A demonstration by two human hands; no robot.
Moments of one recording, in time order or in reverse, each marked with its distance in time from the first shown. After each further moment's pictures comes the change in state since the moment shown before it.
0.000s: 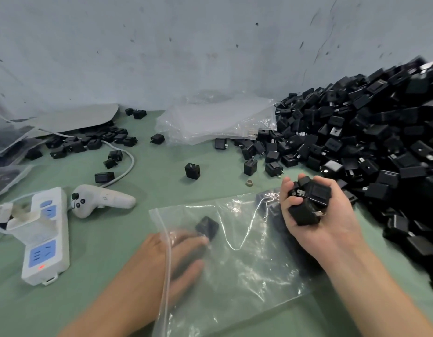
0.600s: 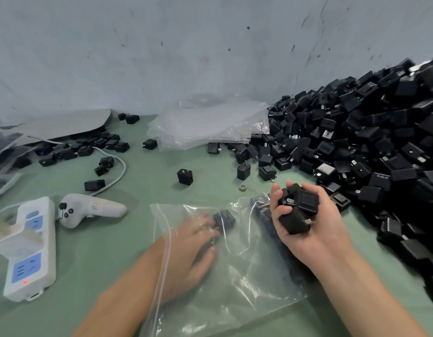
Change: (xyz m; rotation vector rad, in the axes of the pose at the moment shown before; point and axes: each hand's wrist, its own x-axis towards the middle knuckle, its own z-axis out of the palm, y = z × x) left_hand 0.052 0.008 0.017 -0.039 -0.012 0.145; right_hand 0.007 0.000 -0.007 -0.021 0.002 0.052
